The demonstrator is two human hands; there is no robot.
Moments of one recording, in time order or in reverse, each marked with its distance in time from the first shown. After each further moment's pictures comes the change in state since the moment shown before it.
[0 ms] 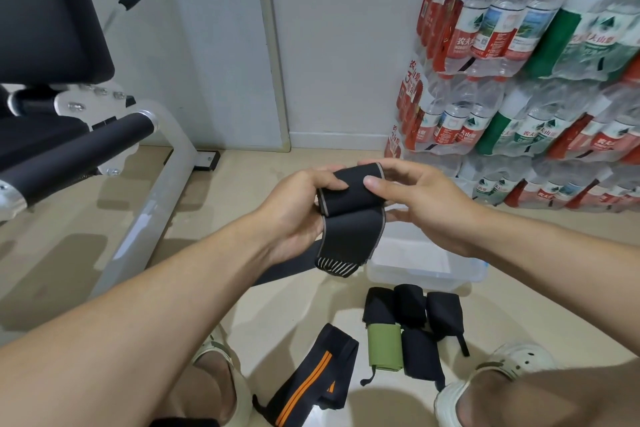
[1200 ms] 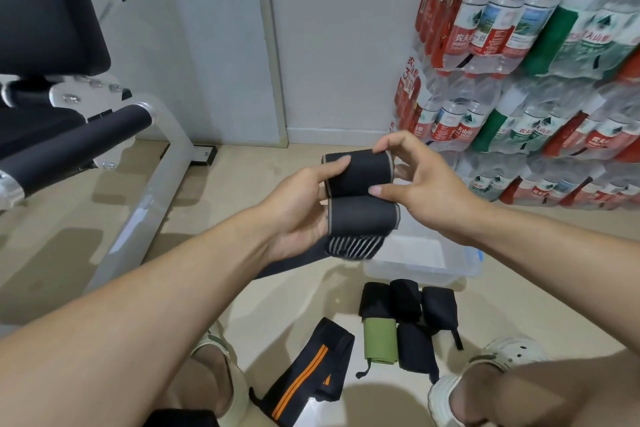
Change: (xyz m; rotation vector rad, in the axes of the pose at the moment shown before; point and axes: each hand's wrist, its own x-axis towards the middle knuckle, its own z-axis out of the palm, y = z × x) left_hand -0.007 -0.003 0.006 -0.027 -0.051 -0.044; right_hand 0.000 -0.002 -0.005 -0.255 0.027 -0.201
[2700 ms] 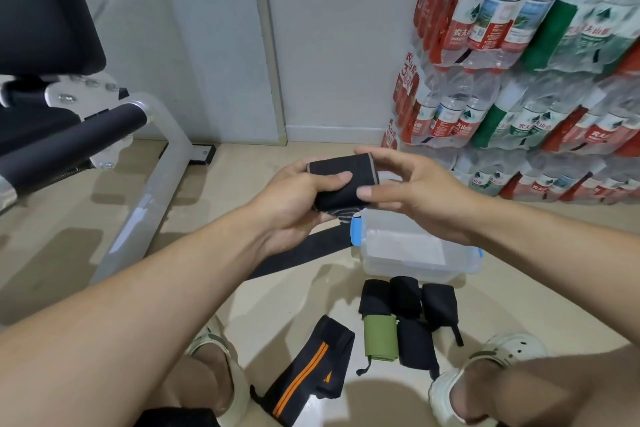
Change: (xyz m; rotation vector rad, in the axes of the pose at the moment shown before) left_hand 0.009 -0.002 -0.009 0.064 0.097 0.104; right_hand -0.001 0.002 -0.002 0.277 -0.123 0.228
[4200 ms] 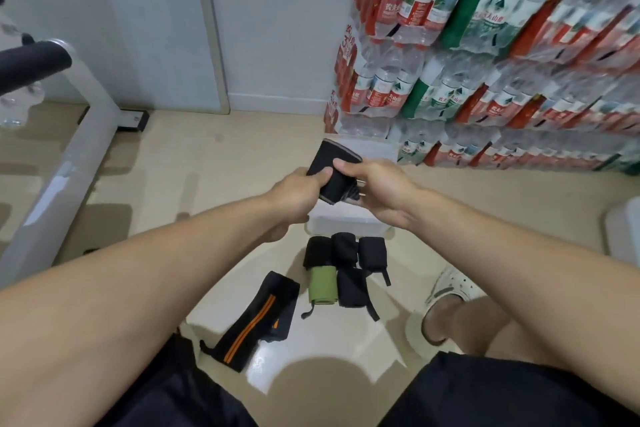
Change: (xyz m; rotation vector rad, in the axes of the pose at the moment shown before) left_hand 0.000 -0.077 0.035 0.615 -0.028 -0.133; right_hand -0.047 0.039 -0.005 0.190 0.362 0.280
